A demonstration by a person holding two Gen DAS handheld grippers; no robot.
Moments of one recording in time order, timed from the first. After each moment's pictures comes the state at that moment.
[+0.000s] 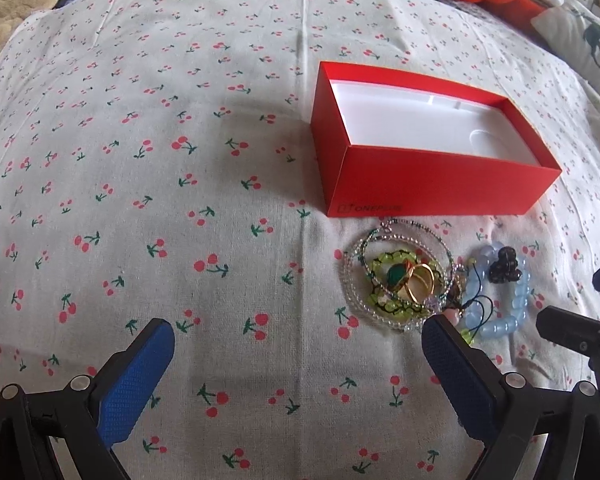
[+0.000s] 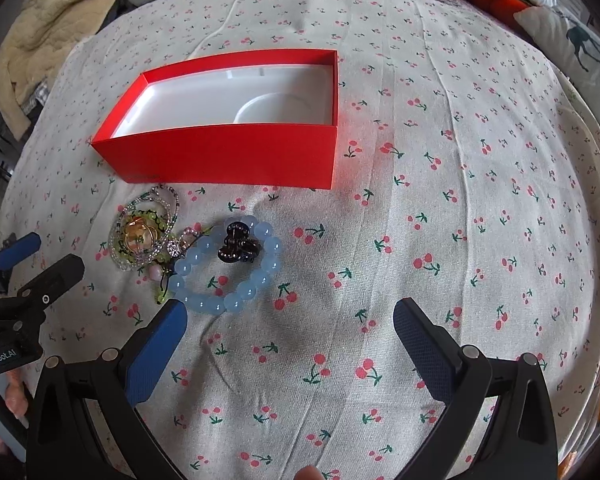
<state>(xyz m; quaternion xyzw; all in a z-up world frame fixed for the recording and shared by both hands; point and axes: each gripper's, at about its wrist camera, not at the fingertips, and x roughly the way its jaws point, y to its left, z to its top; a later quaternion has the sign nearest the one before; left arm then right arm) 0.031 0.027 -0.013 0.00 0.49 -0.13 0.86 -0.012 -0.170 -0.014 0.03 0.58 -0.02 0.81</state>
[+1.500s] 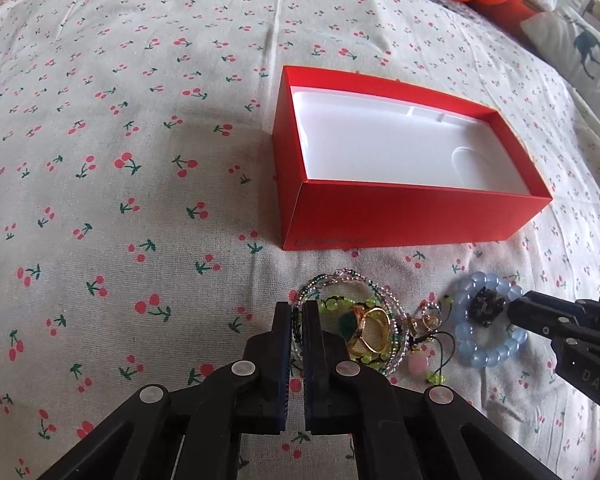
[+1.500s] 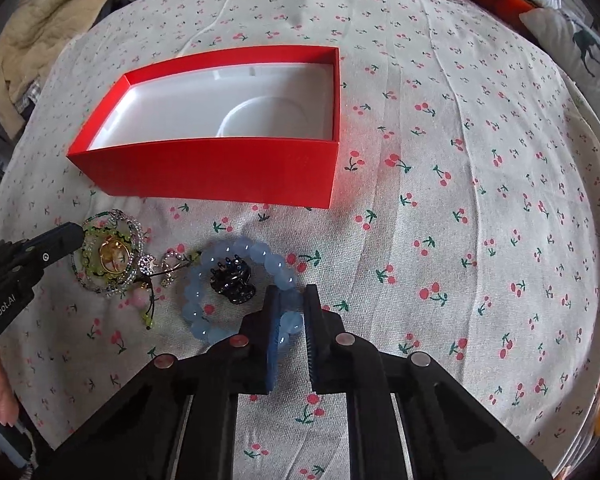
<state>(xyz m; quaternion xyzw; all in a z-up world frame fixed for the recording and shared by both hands) 0.053 0.005 -0.016 -0.02 0.51 -0.16 0.85 0.008 -0.173 -0.025 0.03 0.58 -0.02 0.81</state>
